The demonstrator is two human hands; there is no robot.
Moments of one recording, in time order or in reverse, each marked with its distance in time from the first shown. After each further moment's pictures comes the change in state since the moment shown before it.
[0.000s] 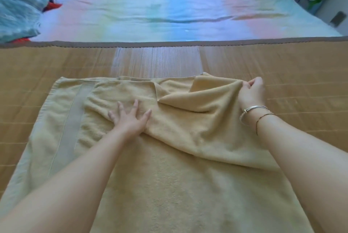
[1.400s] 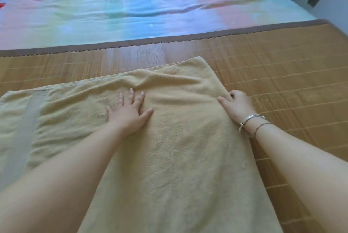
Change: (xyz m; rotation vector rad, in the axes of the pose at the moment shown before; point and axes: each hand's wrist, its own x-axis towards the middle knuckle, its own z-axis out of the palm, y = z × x) left_hand 0.044 0.120 0.035 0.368 0.037 0.320; right_hand 0.073 0.080 -0.036 -0.316 -0.358 -0.040
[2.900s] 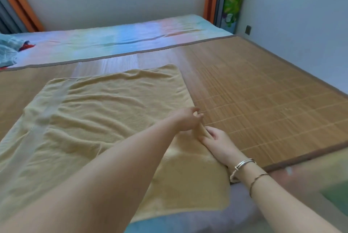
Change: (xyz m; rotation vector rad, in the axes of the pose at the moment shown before) left_hand -0.350 0.232 0.083 -0.332 -0.107 0.390; right_hand -0.403 0.168 -0.064 0.529 -0.180 -0.119
